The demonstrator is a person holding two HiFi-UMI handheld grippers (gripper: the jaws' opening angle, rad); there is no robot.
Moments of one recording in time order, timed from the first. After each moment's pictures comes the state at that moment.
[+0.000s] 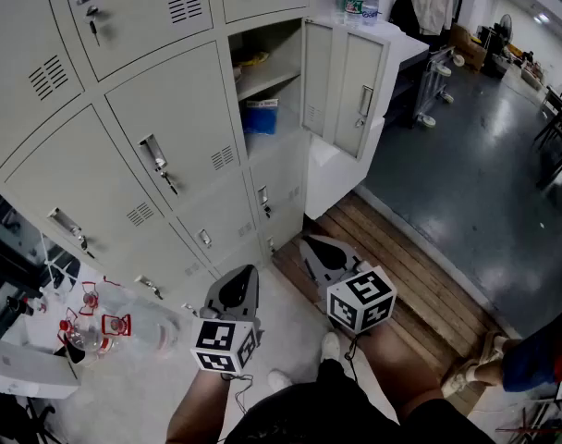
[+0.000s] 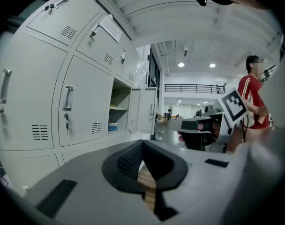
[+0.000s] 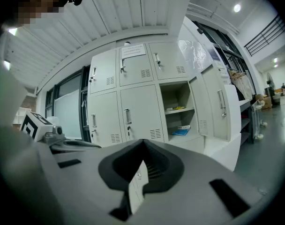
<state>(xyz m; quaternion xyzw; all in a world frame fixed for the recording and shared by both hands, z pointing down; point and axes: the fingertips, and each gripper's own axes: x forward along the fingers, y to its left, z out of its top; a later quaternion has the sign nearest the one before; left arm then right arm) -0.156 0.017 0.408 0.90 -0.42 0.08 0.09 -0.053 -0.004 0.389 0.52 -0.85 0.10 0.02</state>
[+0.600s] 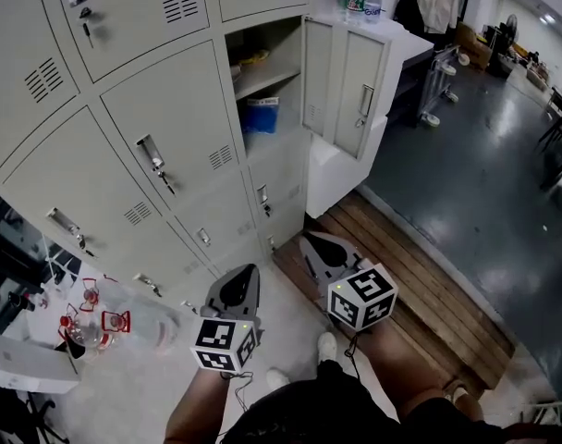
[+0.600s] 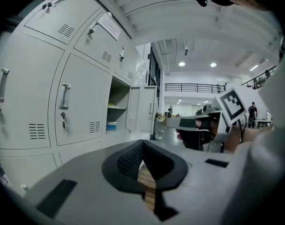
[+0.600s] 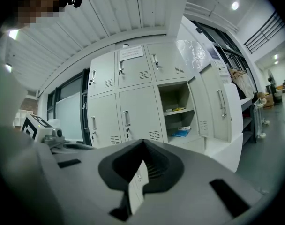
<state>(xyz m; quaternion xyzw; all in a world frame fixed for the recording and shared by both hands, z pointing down) -0.139 0.014 0.410 0.90 -0.42 0.09 0.09 -0.038 -0.012 0.387 0.51 -0.86 0.10 0.01</state>
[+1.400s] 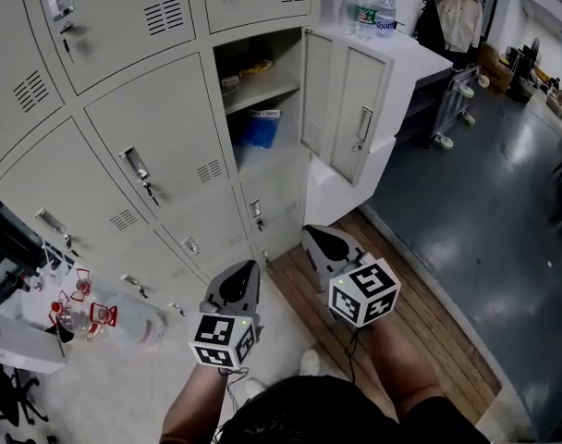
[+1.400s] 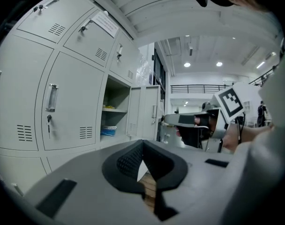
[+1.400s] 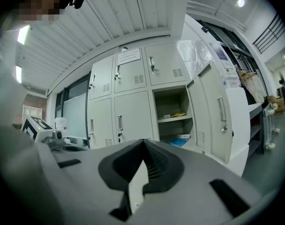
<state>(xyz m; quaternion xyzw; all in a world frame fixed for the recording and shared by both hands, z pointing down) -0.063 -0.035 0.400 0.88 -0.46 0.07 0.09 0.036 -0.073 0.366 0.47 -0.88 0.08 0.02</state>
